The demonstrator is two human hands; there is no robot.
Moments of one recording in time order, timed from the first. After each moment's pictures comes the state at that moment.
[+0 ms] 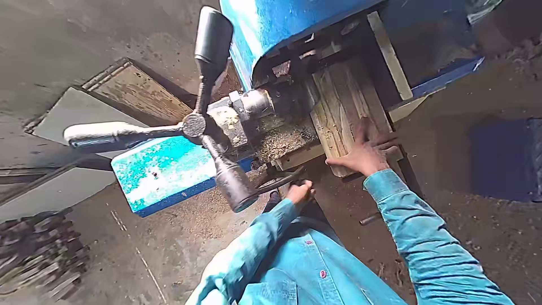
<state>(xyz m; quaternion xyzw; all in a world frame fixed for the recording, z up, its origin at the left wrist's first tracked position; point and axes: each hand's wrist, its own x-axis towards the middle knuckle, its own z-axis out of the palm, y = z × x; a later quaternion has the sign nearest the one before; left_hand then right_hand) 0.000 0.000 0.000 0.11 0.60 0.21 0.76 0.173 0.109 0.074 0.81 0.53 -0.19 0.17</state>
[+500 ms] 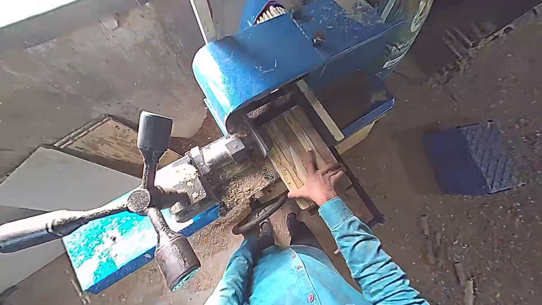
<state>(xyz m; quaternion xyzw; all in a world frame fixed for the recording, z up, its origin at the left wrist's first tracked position) -0.069 -0.016 -0.064 0.24 0.79 -0.02 0.57 0.119 0.108 0.088 0.80 0.51 -0.25 0.19</state>
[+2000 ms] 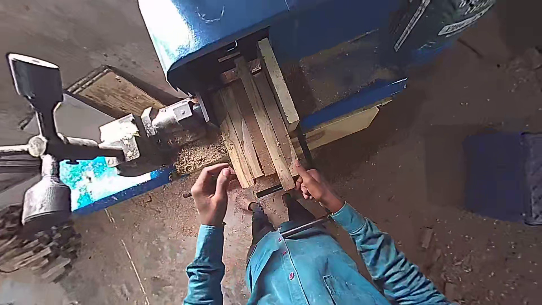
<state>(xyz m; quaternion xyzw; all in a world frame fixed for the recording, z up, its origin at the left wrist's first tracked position) 0.049 0.010 0.091 0.49 0.63 0.52 0.31 0.321 0.071 0.053 0.61 0.40 -0.68 -0.08</state>
